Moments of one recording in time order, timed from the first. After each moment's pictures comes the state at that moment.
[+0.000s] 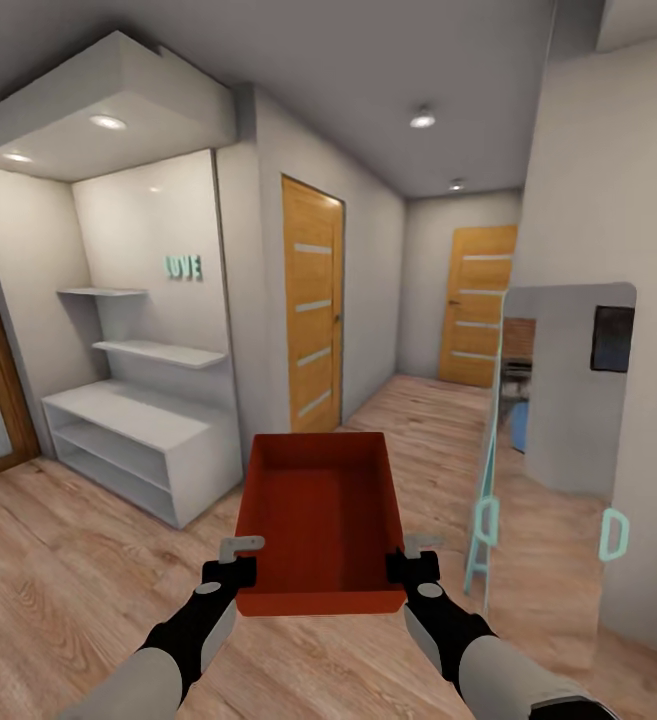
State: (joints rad) left arm -0.63 -0.11 0.03 -0.36 -0.01 0.00 0.17; right arm -0.69 0.14 0.08 -0.23 0.06 -0.14 -0.21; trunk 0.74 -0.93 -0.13
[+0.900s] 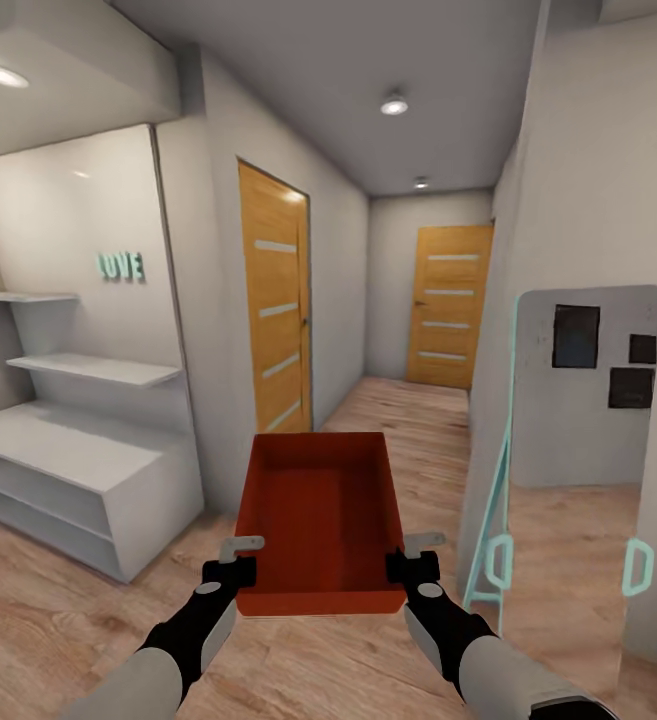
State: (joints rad) left arm -0.63 -0.11 0.03 -0.36 -0.01 0.00 0.17; right arm -0.69 0.14 0.08 -0.23 0.06 -0.14 -0.22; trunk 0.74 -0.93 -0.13
